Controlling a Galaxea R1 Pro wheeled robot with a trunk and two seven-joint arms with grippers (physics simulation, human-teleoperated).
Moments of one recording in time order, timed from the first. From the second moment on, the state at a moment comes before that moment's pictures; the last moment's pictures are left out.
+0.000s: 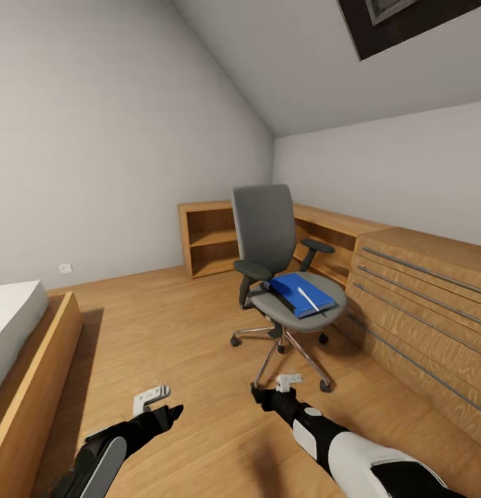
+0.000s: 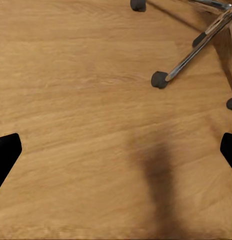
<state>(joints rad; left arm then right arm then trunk) -0.18 0.09 -0.12 -1.32 0.64 0.62 0.20 -0.77 0.15 0.05 -0.03 -0.10 -0.23 0.23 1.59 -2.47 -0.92</state>
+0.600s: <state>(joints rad) -0.18 0.03 -0.26 -0.87 0.41 0.21 0.35 -0.54 0.05 0.05 0.02 -0.11 -0.55 0.17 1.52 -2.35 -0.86</state>
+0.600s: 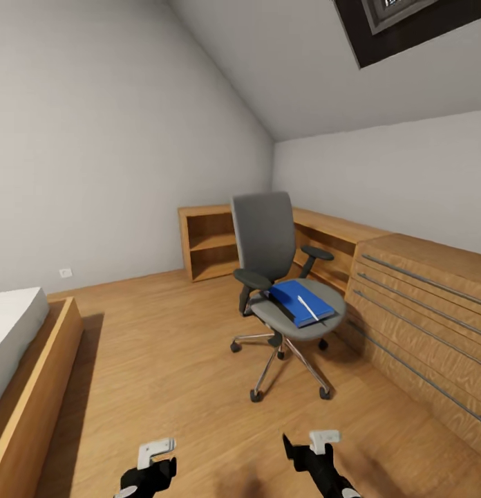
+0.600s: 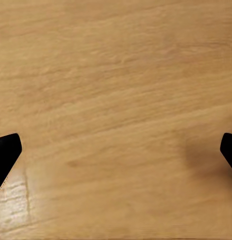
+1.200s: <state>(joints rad) -0.16 0.02 -0.44 -0.64 0.41 -0.13 0.44 -0.48 0.01 0.05 0.02 -0.11 -0.62 0.17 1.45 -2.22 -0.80</state>
